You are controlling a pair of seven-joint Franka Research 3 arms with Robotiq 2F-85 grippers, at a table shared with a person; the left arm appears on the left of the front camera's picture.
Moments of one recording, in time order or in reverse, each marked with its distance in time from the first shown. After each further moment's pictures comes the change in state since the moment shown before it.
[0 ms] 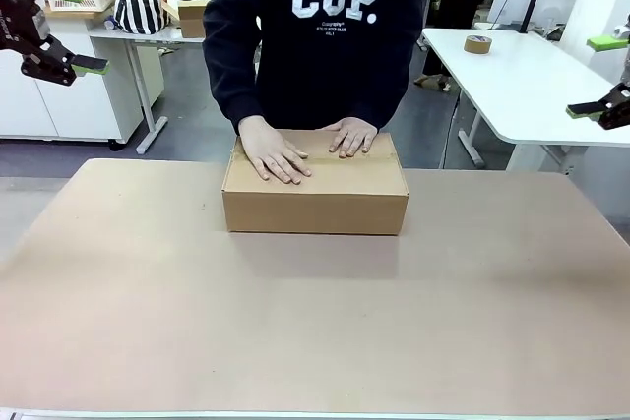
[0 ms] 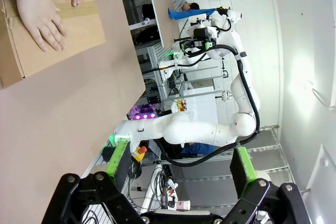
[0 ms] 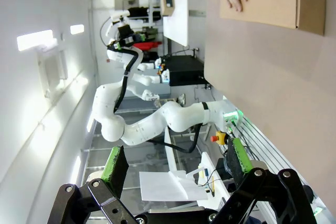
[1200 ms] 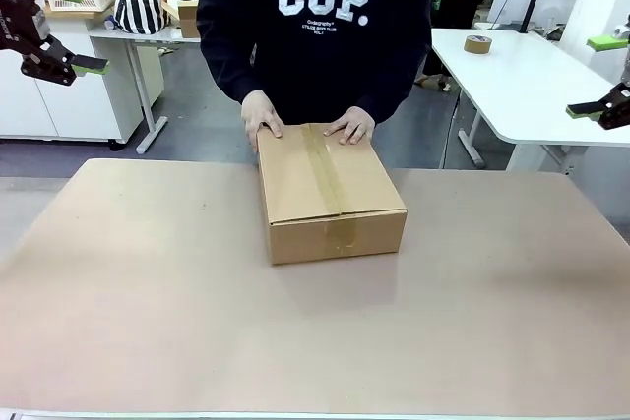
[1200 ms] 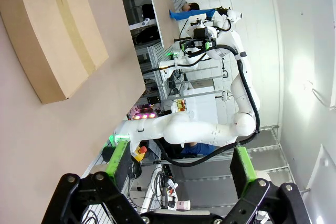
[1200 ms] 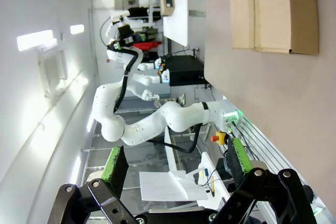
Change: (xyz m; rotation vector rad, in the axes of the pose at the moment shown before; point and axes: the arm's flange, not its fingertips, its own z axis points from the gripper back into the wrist) left arm 0.000 0.000 0.000 0.000 0.000 0.000; right arm 0.000 0.000 0.000 0.000 0.000 0.000
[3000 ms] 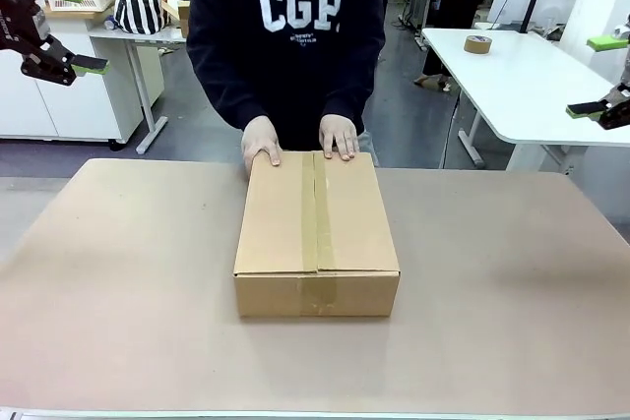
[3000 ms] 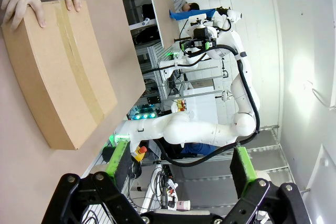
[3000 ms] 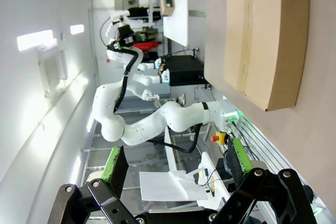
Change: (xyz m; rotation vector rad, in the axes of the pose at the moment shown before) left arm 0.000 0.000 0.000 0.000 0.000 0.000; right arm 0.000 0.000 0.000 0.000 0.000 0.000
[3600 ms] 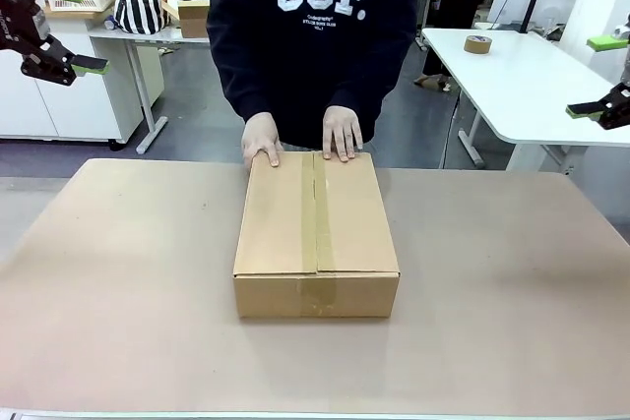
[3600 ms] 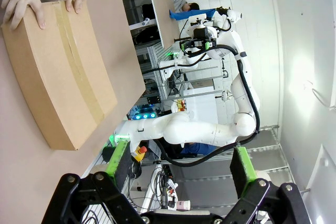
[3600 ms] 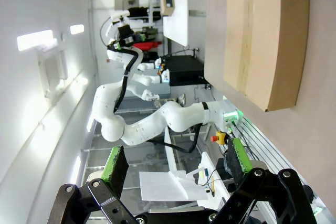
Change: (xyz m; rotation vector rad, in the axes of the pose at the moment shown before) left arm 0.000 0.000 0.000 0.000 0.000 0.000; right arm 0.000 0.000 0.000 0.000 0.000 0.000
